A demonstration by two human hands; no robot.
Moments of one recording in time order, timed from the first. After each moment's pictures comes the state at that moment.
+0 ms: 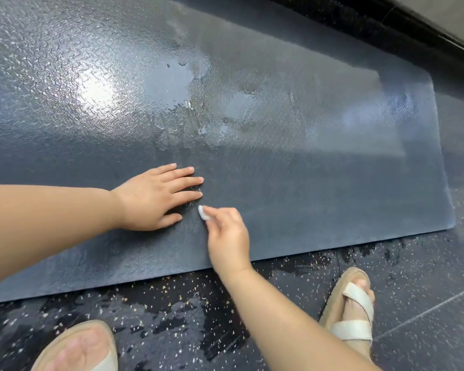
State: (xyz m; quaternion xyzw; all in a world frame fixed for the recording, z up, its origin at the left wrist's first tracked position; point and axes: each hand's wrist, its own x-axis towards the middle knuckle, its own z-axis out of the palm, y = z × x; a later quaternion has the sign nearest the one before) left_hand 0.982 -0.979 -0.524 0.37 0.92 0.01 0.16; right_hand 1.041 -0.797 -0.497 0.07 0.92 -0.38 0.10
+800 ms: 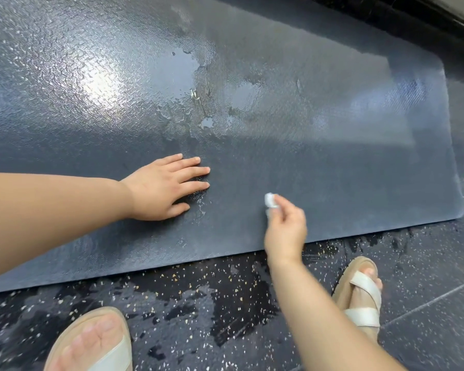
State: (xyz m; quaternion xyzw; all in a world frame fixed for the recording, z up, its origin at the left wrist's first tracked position) left_hand 0.984 -0.981 -0.524 0.37 0.92 0.03 0.14; right_hand 1.028 -0.737 -0.479 0.26 0.88 -0.39 -0.01
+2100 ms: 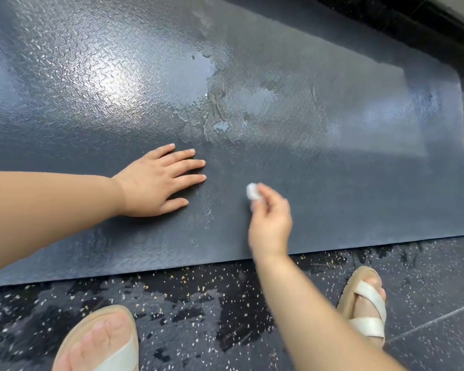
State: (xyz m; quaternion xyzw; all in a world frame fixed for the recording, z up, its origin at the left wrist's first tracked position) left_hand 0.989 -1.014 -0.523 0.33 0.94 0.05 0.11; right_hand 1.015 -0.786 -0.487 0.19 0.88 -0.44 0.00
